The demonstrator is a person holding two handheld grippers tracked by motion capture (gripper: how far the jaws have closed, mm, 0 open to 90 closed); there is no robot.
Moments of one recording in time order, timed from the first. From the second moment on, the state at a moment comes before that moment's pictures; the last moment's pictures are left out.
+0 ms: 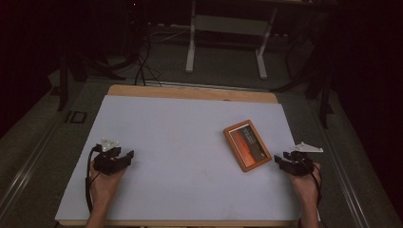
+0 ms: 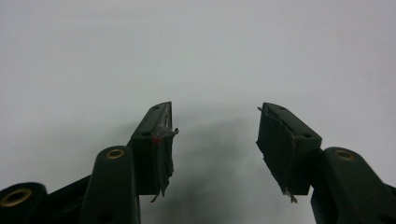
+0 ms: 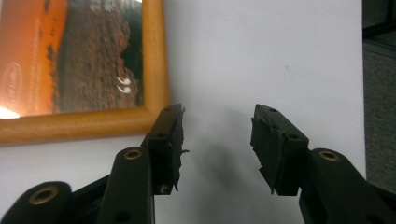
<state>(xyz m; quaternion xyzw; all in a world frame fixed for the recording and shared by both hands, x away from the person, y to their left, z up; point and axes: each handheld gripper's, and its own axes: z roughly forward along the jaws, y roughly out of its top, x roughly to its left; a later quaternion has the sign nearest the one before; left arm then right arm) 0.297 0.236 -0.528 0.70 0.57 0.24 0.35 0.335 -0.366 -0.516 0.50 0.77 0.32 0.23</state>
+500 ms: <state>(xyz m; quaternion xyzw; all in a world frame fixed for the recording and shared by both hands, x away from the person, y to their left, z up) 0.291 0.208 -0.522 0.73 0.53 0.24 0.37 0.338 -0.352 -0.512 0.48 0.78 0.35 0.21</state>
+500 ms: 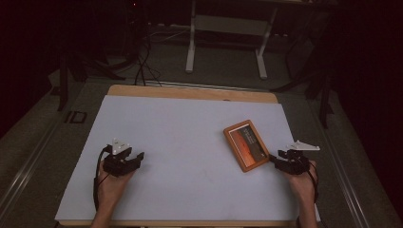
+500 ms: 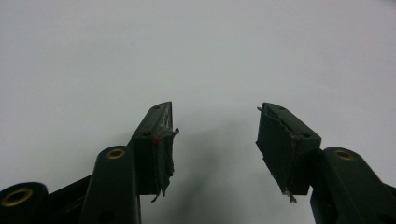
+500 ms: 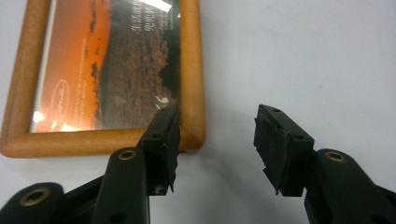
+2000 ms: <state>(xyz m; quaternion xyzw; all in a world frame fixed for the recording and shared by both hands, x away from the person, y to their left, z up) 0.344 0.039 -0.503 0.79 0.41 0.08 0.44 0.365 -0.330 -0.516 0.45 0.80 0.37 0.16</state>
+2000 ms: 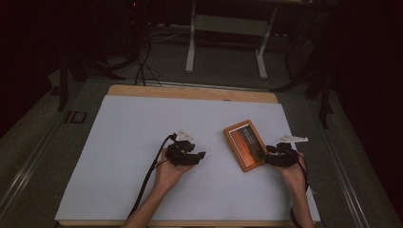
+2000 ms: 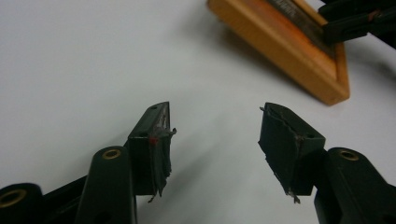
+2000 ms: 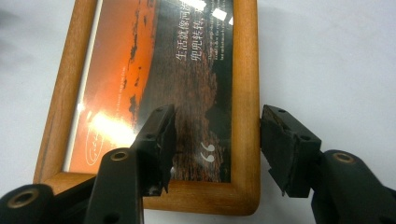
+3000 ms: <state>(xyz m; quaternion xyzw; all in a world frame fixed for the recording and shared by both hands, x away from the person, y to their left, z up) 0.408 -0.059 -0.527 0.79 0.41 -0.04 0.45 0.366 -0.330 -0.517 0.45 0.80 0.38 0.15</state>
